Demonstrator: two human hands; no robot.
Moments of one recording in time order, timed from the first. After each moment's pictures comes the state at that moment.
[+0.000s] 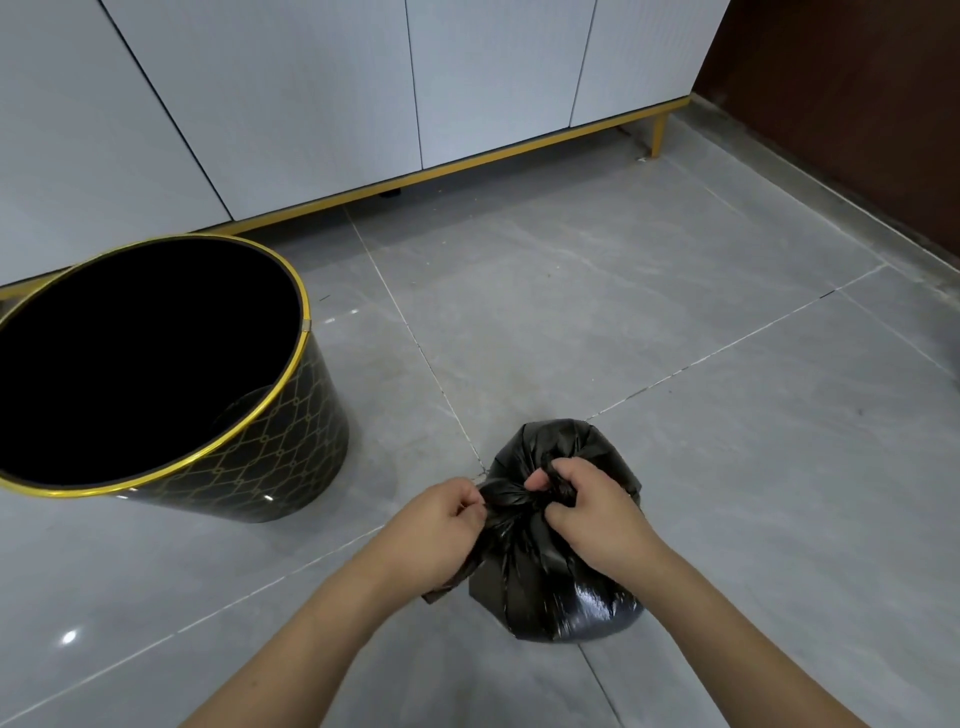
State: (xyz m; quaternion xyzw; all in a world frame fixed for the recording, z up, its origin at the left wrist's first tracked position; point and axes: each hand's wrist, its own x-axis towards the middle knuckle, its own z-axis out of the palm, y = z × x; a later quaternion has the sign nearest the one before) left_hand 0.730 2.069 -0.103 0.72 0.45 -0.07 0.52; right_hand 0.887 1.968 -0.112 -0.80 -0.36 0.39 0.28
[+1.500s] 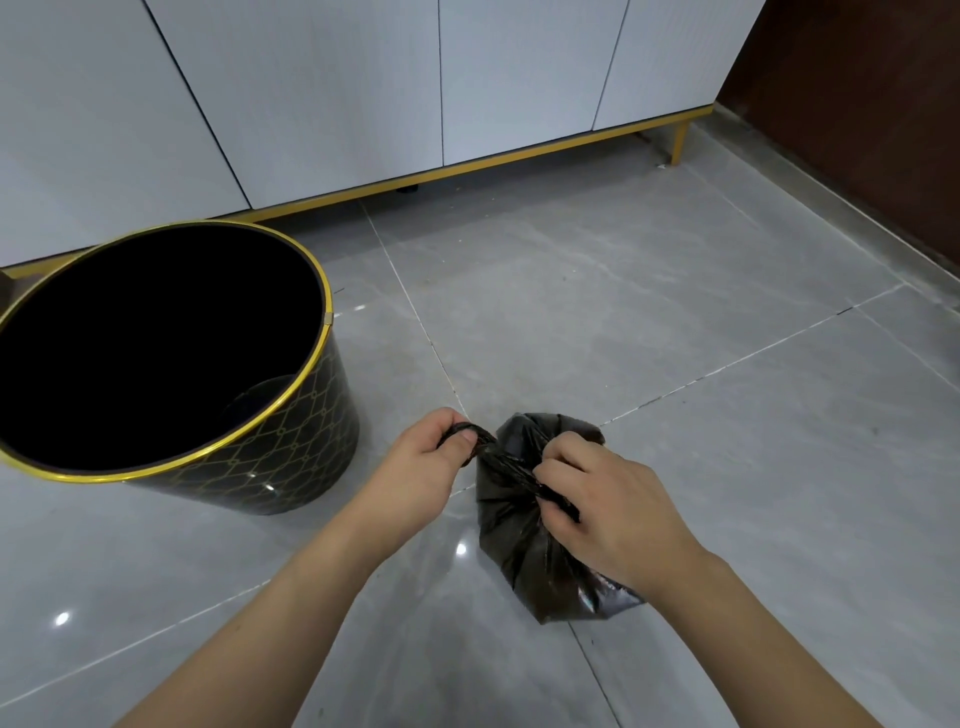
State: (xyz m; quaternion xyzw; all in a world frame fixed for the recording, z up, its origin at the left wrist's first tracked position) left_hand 0.733 2.106 -0.090 0.65 0.43 0.14 0.61; right_hand 0.893 1.977 -0.099 -0.73 -0.68 0.04 0.11
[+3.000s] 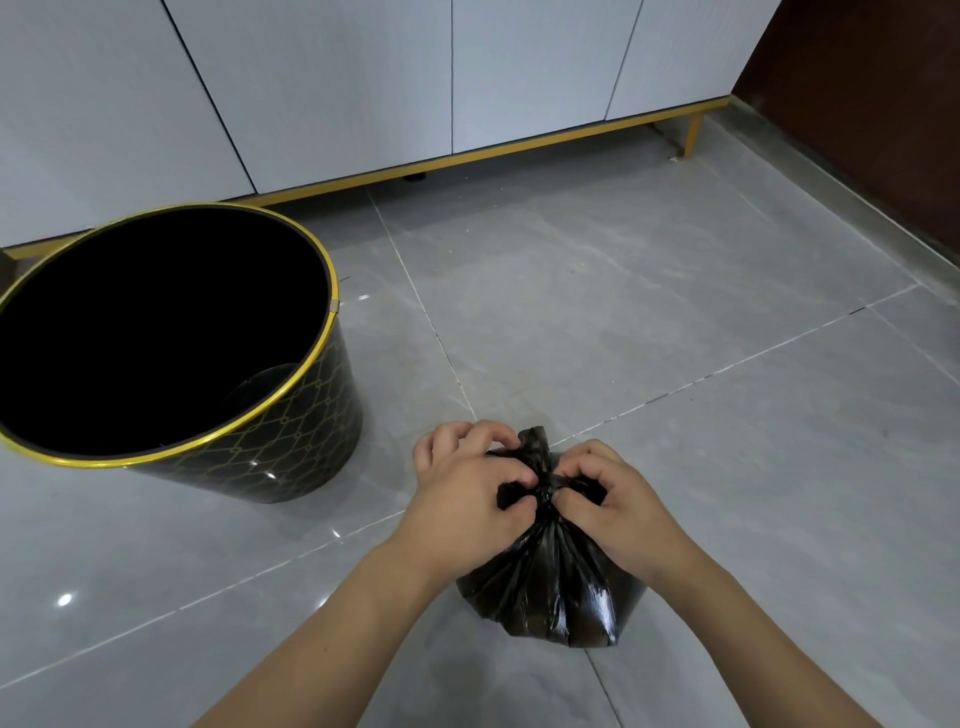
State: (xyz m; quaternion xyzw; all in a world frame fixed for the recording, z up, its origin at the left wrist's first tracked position) left_hand 0.742 2.076 -0.124 0.89 0.33 0.11 0.29; right_hand 0.896 1.975 -0.125 -0.70 -0.43 0.37 0.42
